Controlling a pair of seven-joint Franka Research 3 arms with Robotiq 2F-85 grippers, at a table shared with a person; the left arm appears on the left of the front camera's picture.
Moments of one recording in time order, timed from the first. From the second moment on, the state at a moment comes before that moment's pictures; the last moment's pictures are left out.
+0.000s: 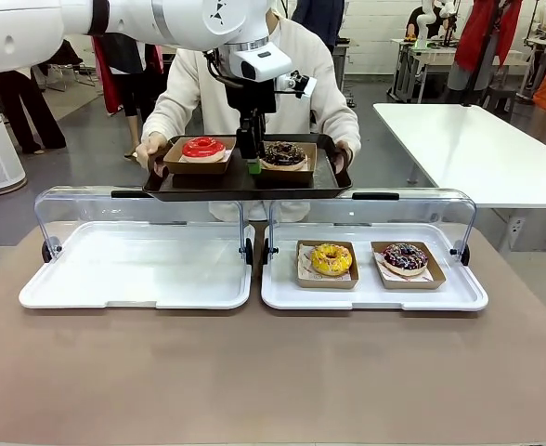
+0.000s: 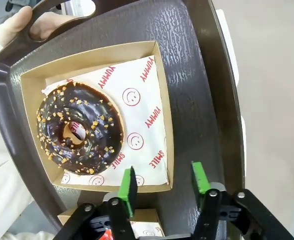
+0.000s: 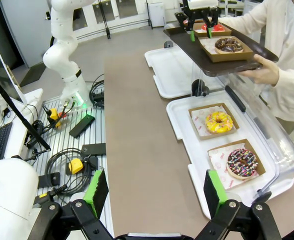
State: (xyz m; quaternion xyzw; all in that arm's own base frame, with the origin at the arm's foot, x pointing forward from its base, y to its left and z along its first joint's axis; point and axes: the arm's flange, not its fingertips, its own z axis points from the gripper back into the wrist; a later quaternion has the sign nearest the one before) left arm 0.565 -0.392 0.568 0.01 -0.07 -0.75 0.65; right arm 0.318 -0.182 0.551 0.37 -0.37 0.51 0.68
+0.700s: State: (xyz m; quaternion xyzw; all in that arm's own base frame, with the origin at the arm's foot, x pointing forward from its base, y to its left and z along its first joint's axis) left arm 0.558 -0.393 0.574 0.01 -0.07 -0.77 0.64; right arm 0.318 -0.182 0.551 0.37 -0.37 0.51 0.68
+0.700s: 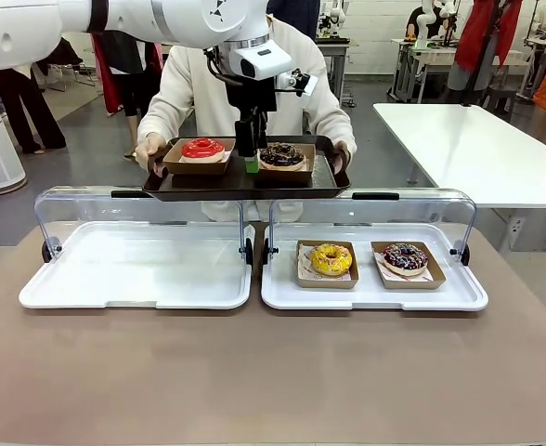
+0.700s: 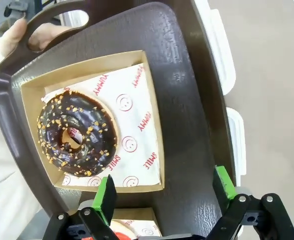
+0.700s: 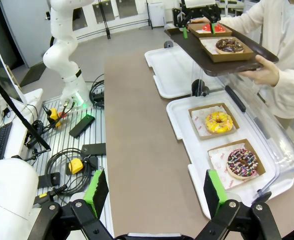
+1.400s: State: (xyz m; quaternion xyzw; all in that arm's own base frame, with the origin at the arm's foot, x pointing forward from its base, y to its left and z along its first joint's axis) left arm 0.469 -0.262 0.623 0.00 -0.05 -0.83 0.55; right arm 0.318 -0.182 0.551 0.37 -0.37 0.51 0.68
